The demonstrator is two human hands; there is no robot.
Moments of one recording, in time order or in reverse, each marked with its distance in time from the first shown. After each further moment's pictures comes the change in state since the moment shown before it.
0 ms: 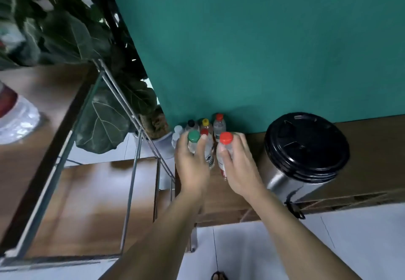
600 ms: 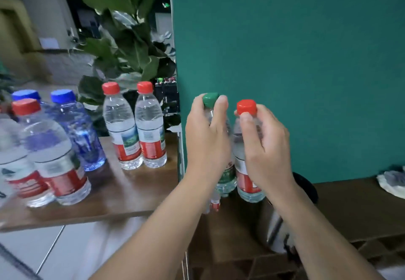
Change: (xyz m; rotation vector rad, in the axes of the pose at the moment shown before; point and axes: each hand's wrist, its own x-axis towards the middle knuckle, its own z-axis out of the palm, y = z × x) left_hand -0.069 0.331 -0.194 -0.333 -0.124 0.539; right_hand -0.053 -0.393 -0.117 0.076 0.435 -0.422
